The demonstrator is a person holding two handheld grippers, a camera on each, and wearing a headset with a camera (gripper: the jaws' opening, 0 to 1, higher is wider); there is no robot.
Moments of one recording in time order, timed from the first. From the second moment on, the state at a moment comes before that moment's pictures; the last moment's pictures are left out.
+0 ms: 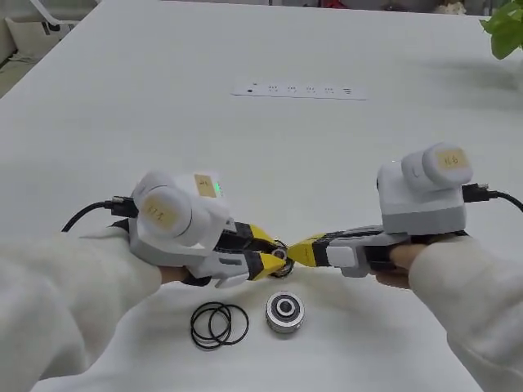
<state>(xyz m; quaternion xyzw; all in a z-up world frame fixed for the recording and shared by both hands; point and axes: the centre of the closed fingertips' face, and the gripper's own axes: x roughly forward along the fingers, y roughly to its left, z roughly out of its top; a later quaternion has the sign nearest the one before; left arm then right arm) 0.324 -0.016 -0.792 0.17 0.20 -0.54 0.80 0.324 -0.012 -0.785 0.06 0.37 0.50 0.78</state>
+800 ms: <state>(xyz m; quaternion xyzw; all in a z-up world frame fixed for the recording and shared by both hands) 0.319 -0.009 -0.756 0.18 0.19 -0.55 0.79 0.326 -0.018 -0.784 0.08 0.37 0.49 0.78</state>
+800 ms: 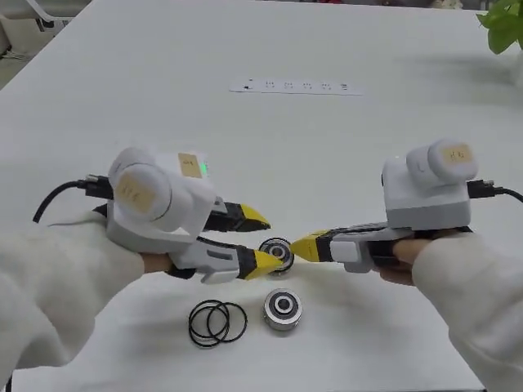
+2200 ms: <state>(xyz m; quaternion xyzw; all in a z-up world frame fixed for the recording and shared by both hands) 0.273 0.092 -0.662 0.17 0.17 -0.47 0.85 0.320 0.001 -0.736 0.14 0.33 0.52 0.77</state>
